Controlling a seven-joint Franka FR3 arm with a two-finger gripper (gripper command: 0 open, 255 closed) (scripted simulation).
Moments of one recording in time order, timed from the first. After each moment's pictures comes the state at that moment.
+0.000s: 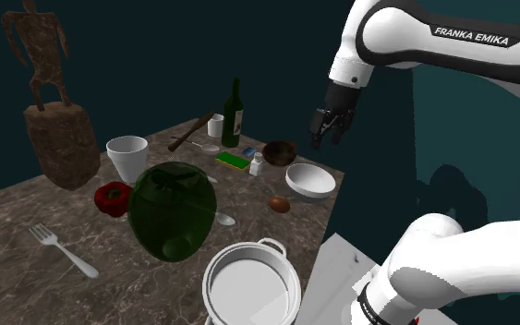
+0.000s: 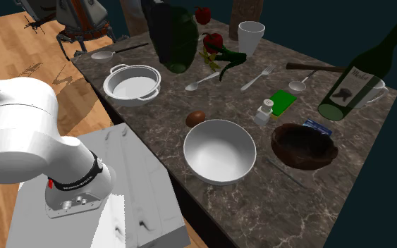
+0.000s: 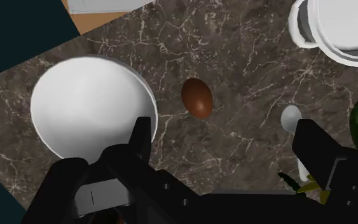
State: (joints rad) arm 0.01 -0.76 -0.05 -2.32 0.01 1.55 0.03
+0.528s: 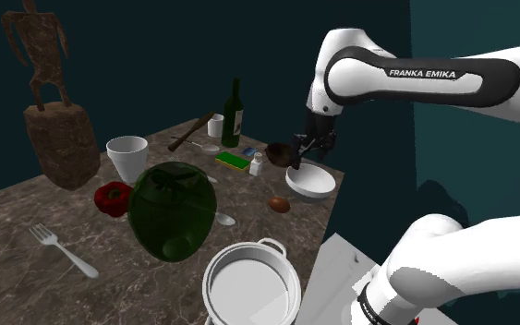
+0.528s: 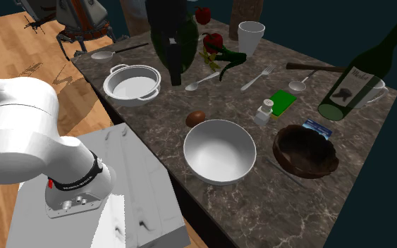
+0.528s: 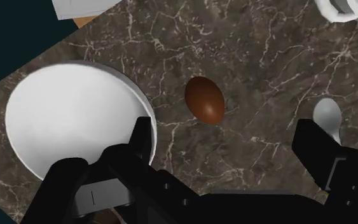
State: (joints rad) arm -0.02 -0.70 0.02 -2.46 0.01 1.75 0.18
